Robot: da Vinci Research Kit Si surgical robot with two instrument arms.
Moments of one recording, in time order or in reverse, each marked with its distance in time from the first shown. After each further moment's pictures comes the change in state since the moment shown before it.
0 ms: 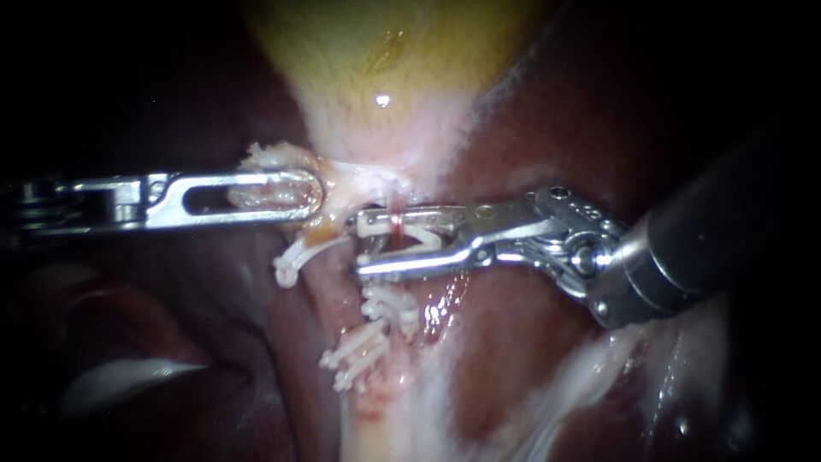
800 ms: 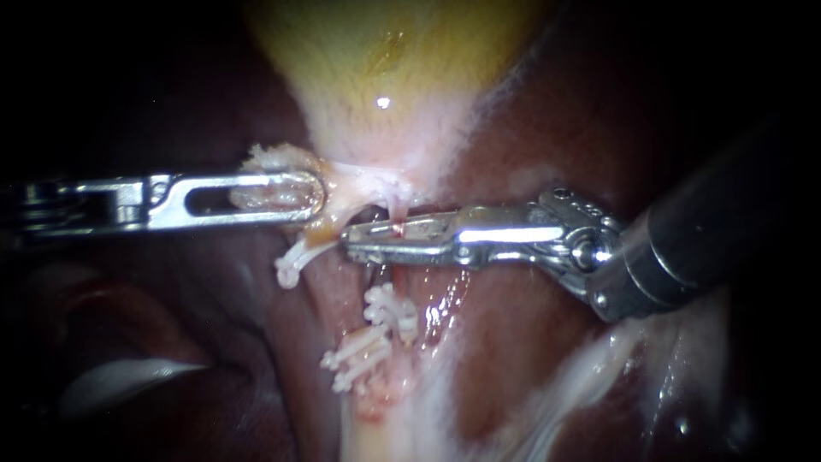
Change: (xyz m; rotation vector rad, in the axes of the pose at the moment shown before) right arm -0.001 0.000 -0.001 -0.072 -0.019 0.057; left arm 0.000 0.000 0.000 0.000 -0.001 0.001
